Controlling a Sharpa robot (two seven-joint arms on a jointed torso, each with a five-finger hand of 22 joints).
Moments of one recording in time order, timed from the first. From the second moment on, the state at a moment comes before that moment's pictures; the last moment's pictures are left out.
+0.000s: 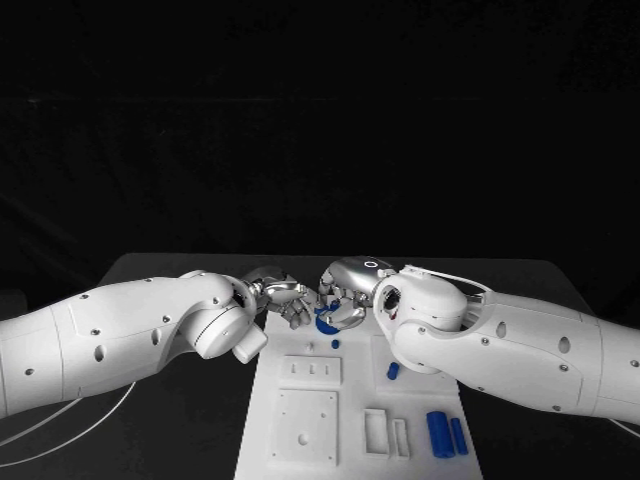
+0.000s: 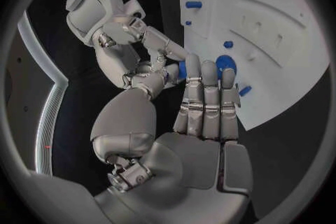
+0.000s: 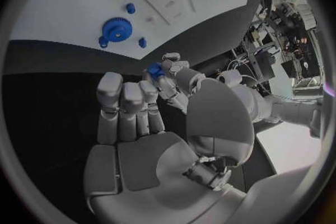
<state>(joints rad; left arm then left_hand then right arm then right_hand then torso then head) 1.42 -0.68 -0.21 1.42 -0.44 -0.24 -0.21 0.92 -0.02 0.63 -0.28 0.46 1.05 0.11 0.39 0.46 1.40 -0.02 0.38 0.45 1.10 -0.05 0.93 0.64 0.01 0.81 -0.09 0.68 1.31 1.31 -0.56 -0.06 1.51 -1.63 -0.19 -0.43 1.03 -0.25 0.82 -0.05 0.08 0.99 0.05 0.38 0.42 1.15 -0.02 1.11 1.19 1.31 -0.12 1.26 0.95 0.20 1.27 -0.06 1.06 1.31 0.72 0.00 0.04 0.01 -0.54</state>
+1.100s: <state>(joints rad) 1.42 -0.70 -0.23 1.45 -0.79 -0.26 -0.29 0.93 -0.04 0.63 -0.28 0.52 1.06 0.12 0.40 0.46 1.43 -0.05 0.42 0.50 1.13 -0.08 0.97 0.65 0.01 0.81 -0.09 0.71 1.31 1.30 -0.76 -0.05 1.43 -1.54 -0.41 -0.31 0.98 -0.30 0.67 -0.08 0.17 0.91 0.13 0.31 0.40 1.04 0.02 1.02 1.11 1.21 -0.09 1.14 0.90 0.20 1.14 -0.03 0.93 1.27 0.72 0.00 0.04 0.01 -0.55</state>
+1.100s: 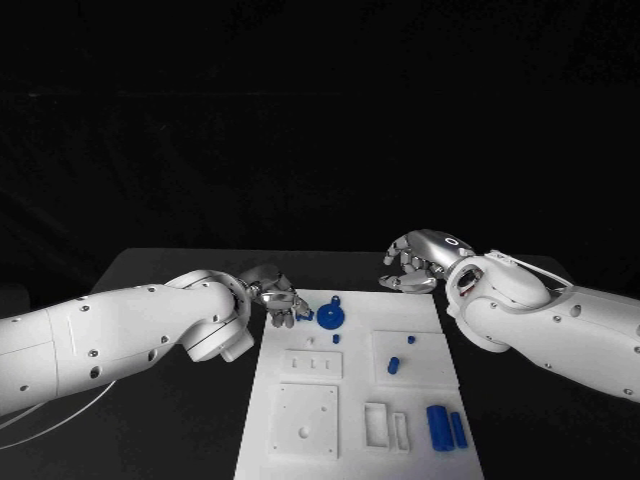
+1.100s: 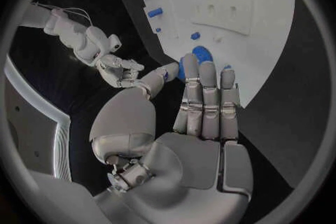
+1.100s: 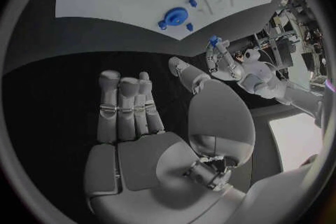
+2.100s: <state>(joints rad) 1.33 -0.69 -0.24 1.52 -0.94 -0.31 -0.37 0.90 -0.07 0.63 -0.26 0.48 1.11 0.10 0.39 0.46 1.47 -0.08 0.56 0.58 1.18 -0.11 1.09 0.69 0.01 0.85 -0.11 0.82 1.31 1.32 -0.74 -0.03 1.33 -1.41 -0.48 -0.24 0.99 -0.30 0.68 -0.08 0.20 0.91 0.12 0.32 0.41 1.04 0.02 1.02 1.09 1.21 -0.09 1.13 0.91 0.20 1.14 -0.03 0.92 1.27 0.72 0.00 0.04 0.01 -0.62</state>
